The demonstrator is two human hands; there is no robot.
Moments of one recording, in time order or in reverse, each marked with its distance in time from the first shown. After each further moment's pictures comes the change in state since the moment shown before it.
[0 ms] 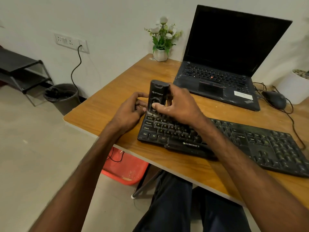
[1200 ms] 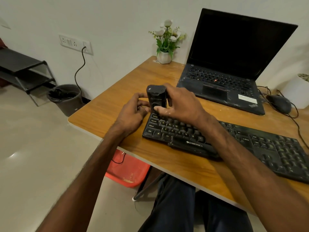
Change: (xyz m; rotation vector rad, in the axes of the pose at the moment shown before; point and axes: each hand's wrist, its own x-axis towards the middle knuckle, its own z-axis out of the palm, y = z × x) left_hand -0.004 0.001 -0.002 0.053 0.061 0.007; right_hand 0.014 0.002 0.000 -0.262 -0.076 -0.195
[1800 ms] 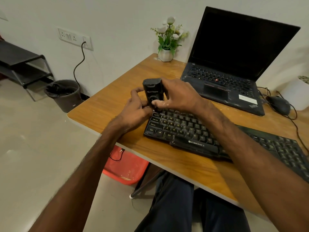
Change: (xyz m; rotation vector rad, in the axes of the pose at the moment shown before) left_hand 0.004 0.000 -0.003 -0.003 -0.151 -0.041; right_hand 0.029 -0.001 -0.005 -0.065 -0.120 -0.052
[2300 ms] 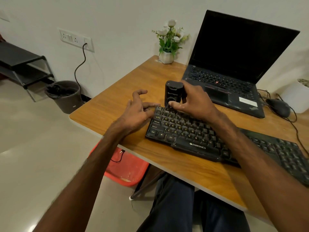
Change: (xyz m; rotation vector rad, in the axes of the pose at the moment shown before) left_hand 0.003 -0.002 -0.001 -0.009 -0.051 0.034; right_hand -0.033 0.028 0.000 0.121 0.133 0.222
